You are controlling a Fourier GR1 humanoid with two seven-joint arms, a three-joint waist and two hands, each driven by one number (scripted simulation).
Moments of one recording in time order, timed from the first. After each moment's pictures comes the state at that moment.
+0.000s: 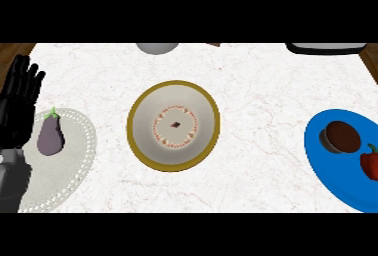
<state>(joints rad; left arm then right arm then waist) -0.26 0.39 0.15 -1.44 0.22 0.08 -0.05 0.13 -0.74 -0.25 -1.56 0.62 0.48 -0.13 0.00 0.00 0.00</state>
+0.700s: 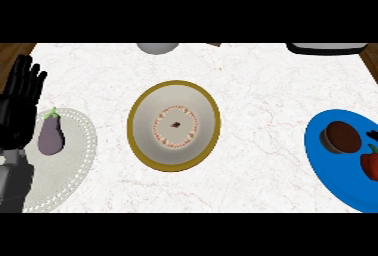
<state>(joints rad) -0.26 0.35 0.18 -1.48 0.18 0.06 -0.02 0.04 -0.65 -0.23 -1.41 0.79 0.46 -0.18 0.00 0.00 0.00</state>
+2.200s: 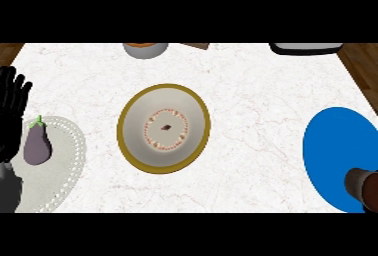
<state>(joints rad) -0.18 0.33 0.25 -1.54 0.15 0.04 0.00 0.21 -0.43 -0.30 -1.41 0.96 0.12 -0.05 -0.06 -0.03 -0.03</state>
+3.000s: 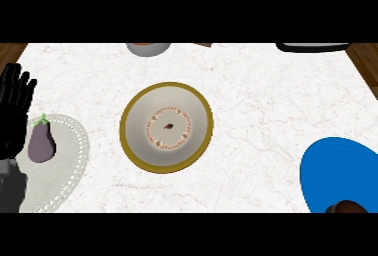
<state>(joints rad) -0.20 0.32 0.24 -1.53 0.14 0.04 -0.01 0.79 -0.14 -0.16 -2.36 1.04 0.12 0.21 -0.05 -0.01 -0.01</state>
